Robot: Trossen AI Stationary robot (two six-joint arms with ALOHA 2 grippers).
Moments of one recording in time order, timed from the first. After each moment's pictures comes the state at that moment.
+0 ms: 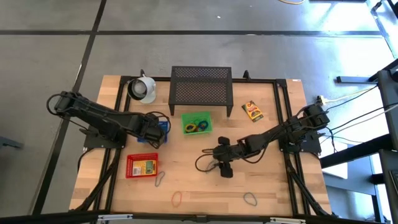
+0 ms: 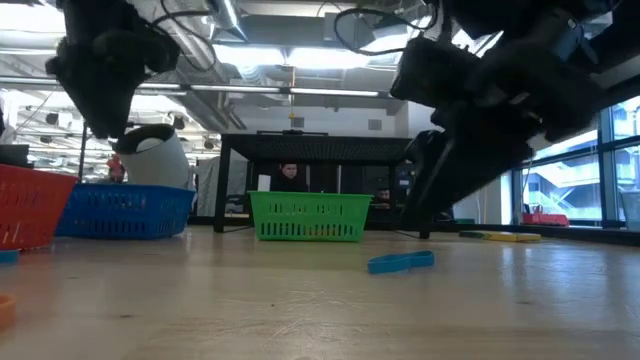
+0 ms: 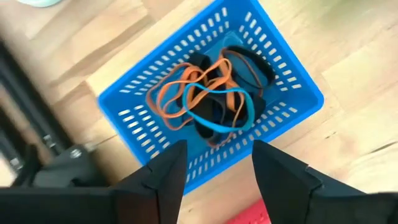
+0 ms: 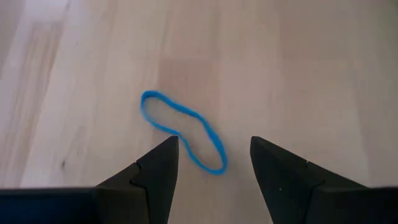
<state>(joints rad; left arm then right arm) -0.23 1.29 0.99 -1.25 -0.26 -1.21 0.35 1.74 0.86 -0.03 0.08 0.30</state>
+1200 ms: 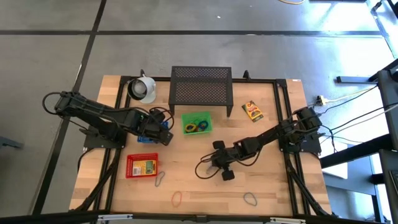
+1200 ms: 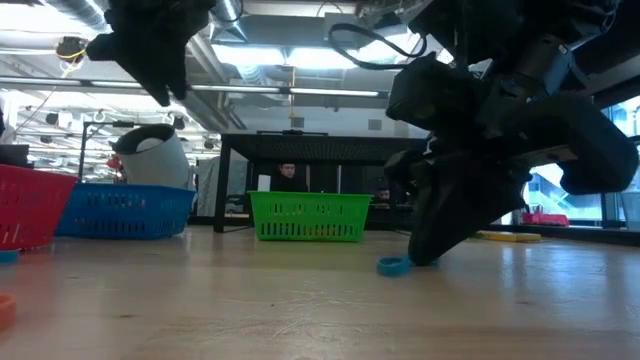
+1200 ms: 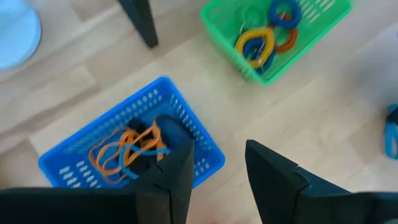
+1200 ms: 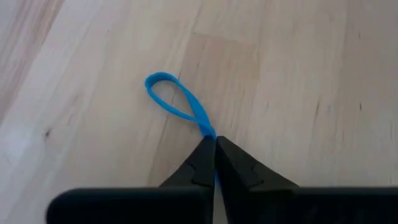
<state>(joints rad) -0.23 1.29 1.11 -1.10 -0.39 -1.20 0.35 1.87 0.87 0.01 0.01 0.09</state>
